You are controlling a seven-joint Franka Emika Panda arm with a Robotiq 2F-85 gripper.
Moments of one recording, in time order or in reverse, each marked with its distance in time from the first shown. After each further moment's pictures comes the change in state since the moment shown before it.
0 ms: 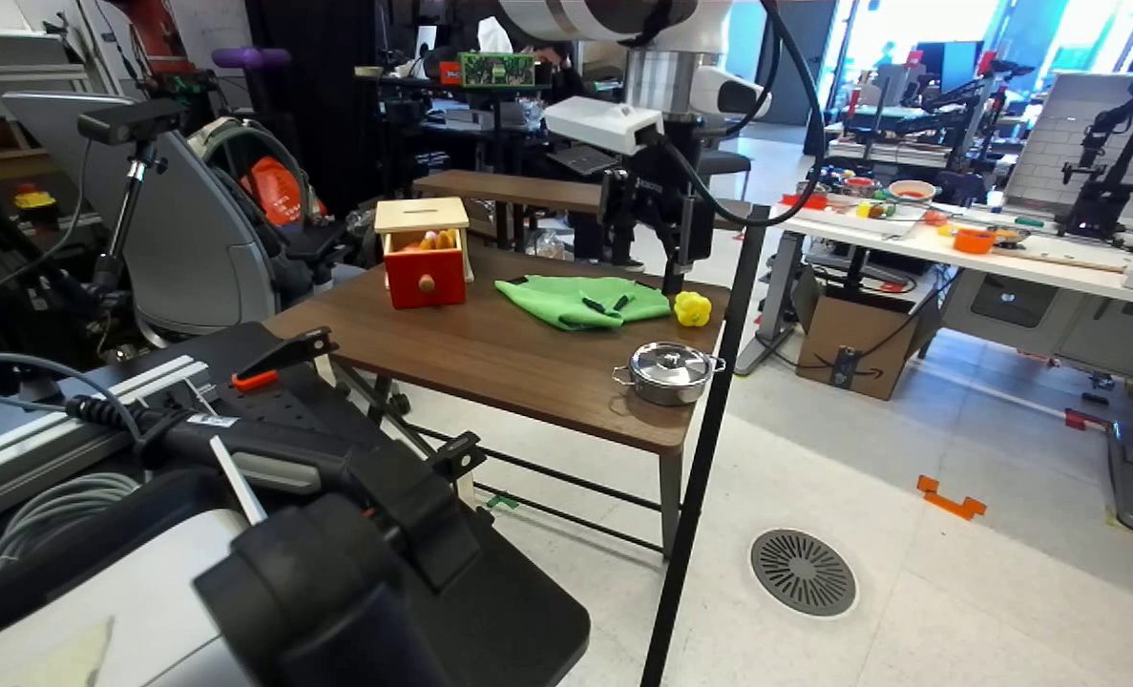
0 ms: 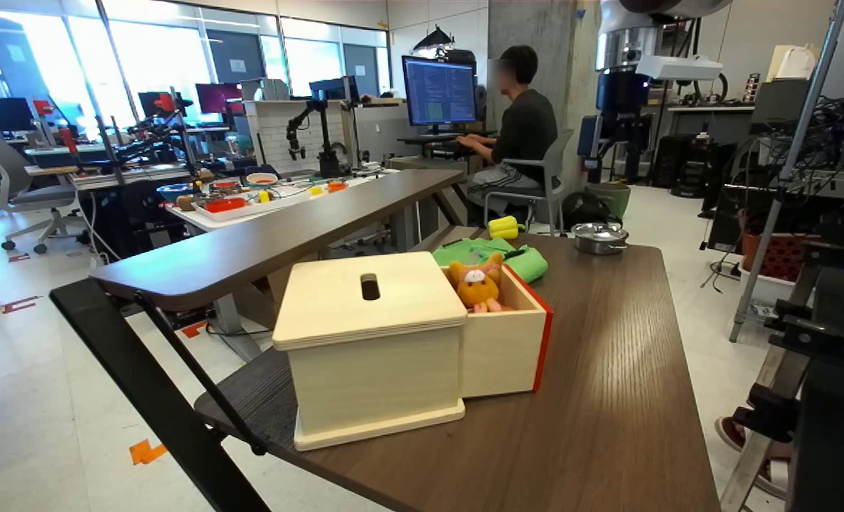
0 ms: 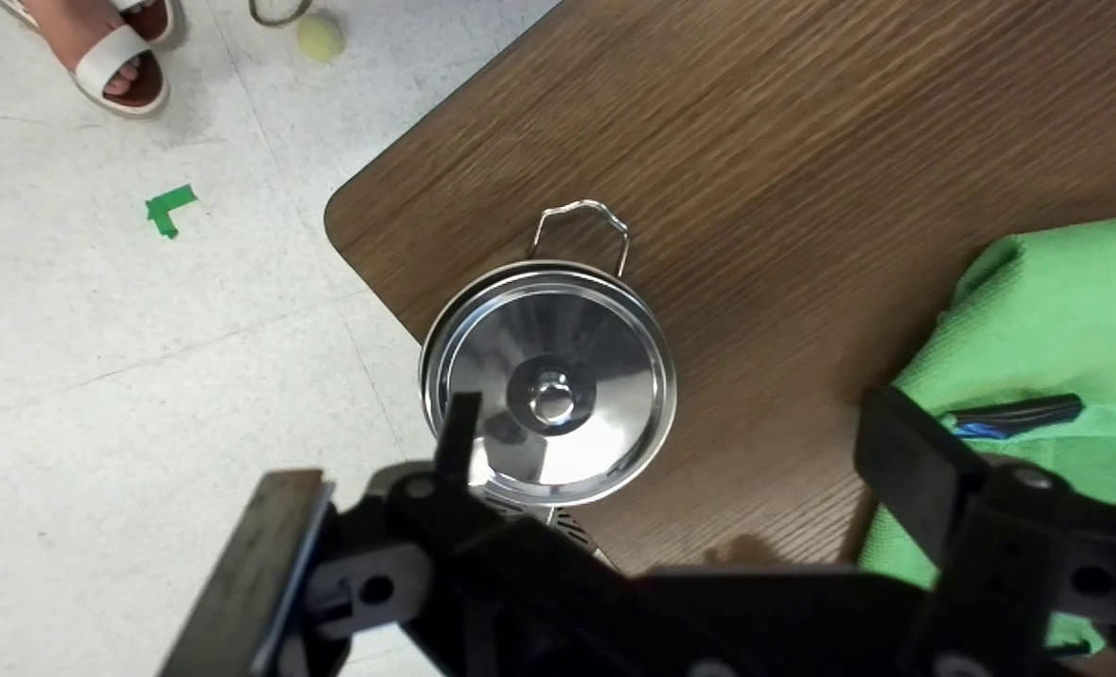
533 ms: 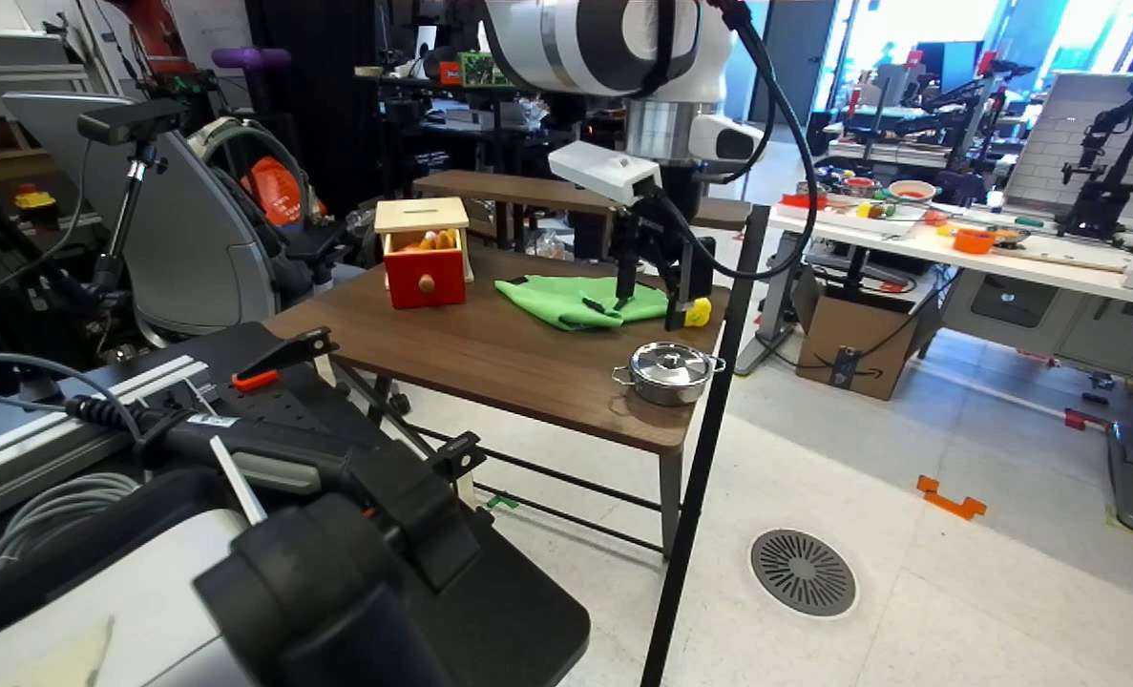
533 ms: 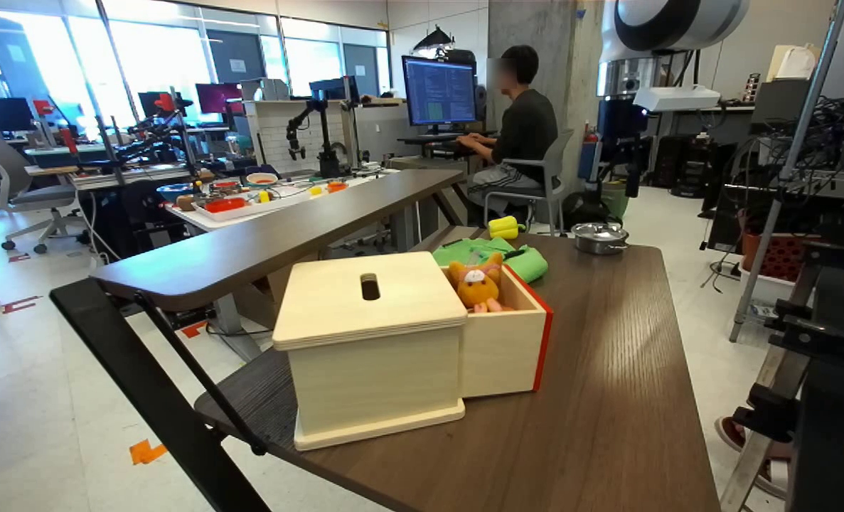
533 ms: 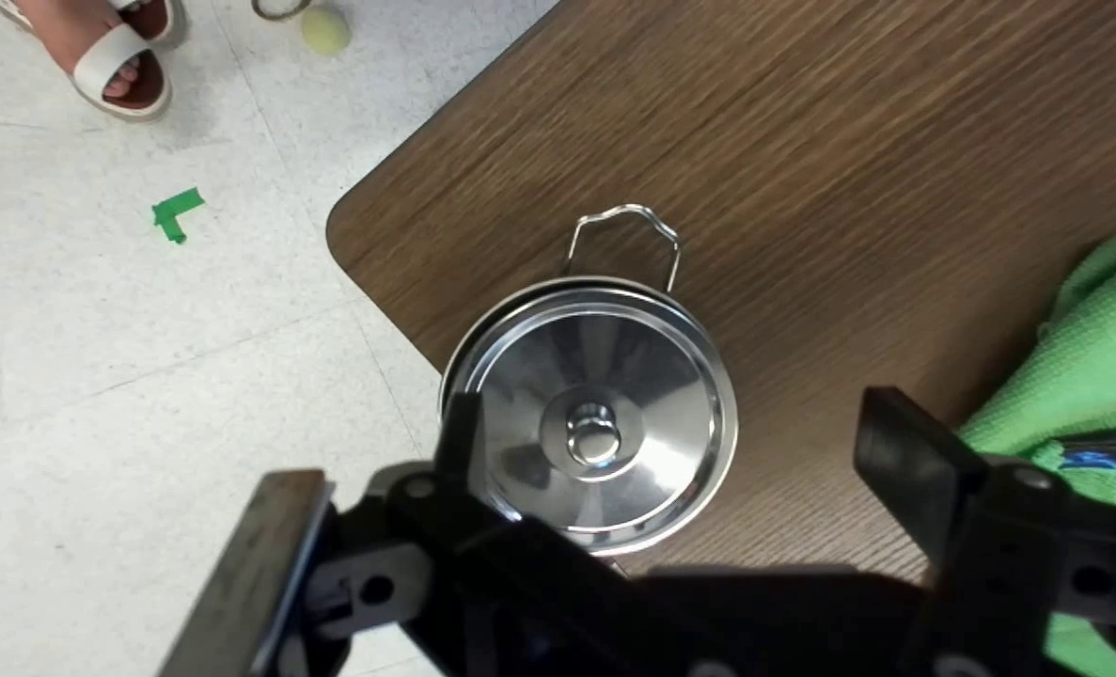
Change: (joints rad) arm 0.000 0.068 -0.011 -0.001 0.000 0.079 0.018
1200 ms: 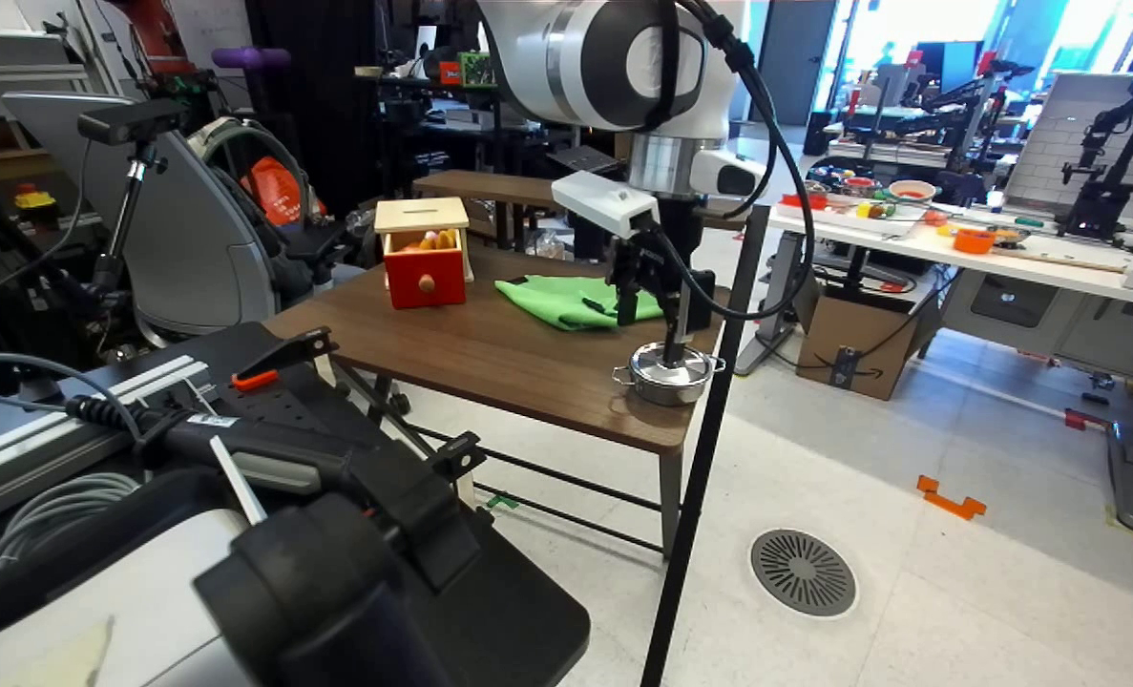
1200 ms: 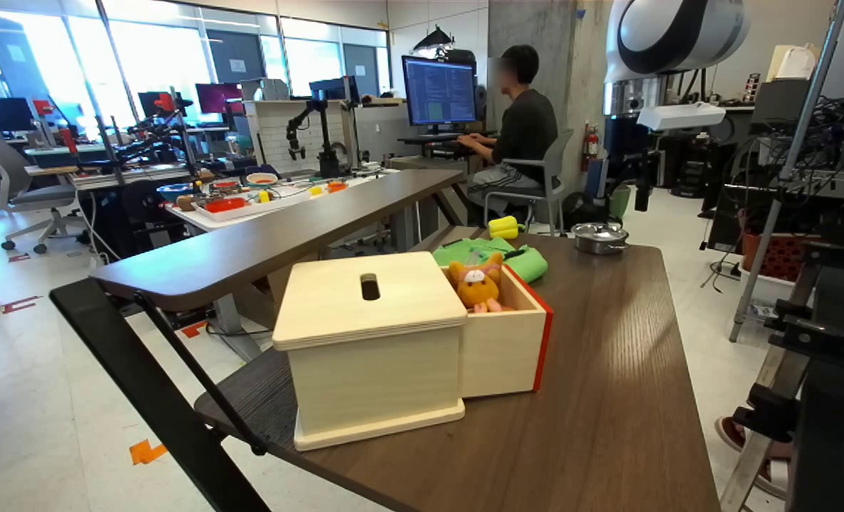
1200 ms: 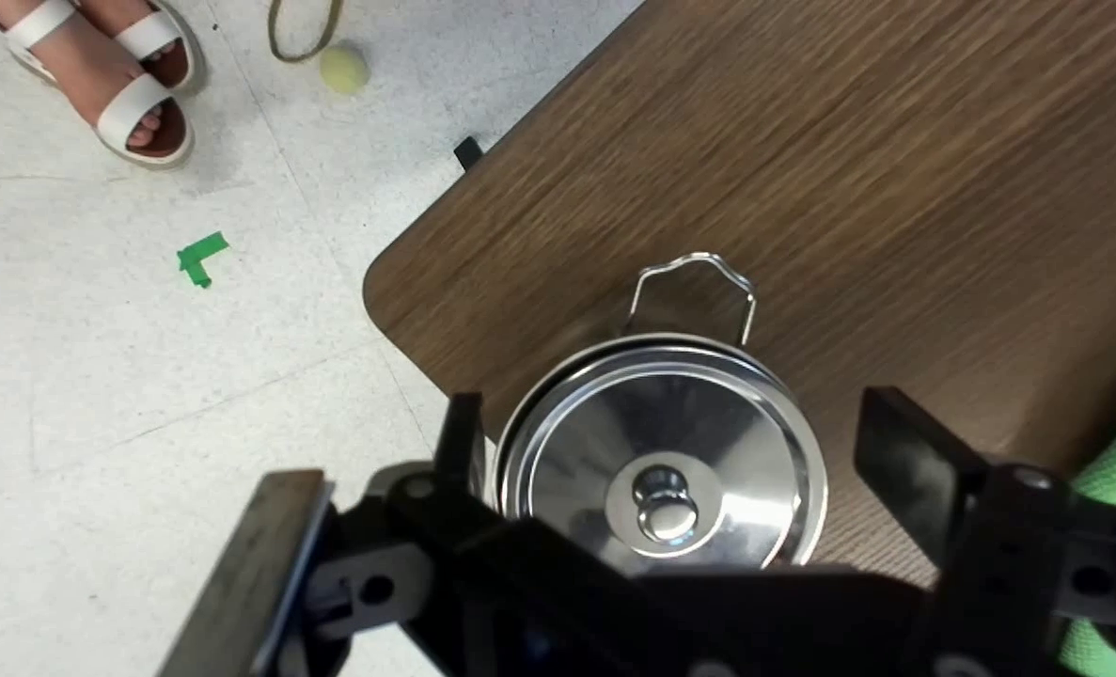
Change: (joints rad) arm -0.010 0.044 -0.012 0.001 0.000 0.008 0.028
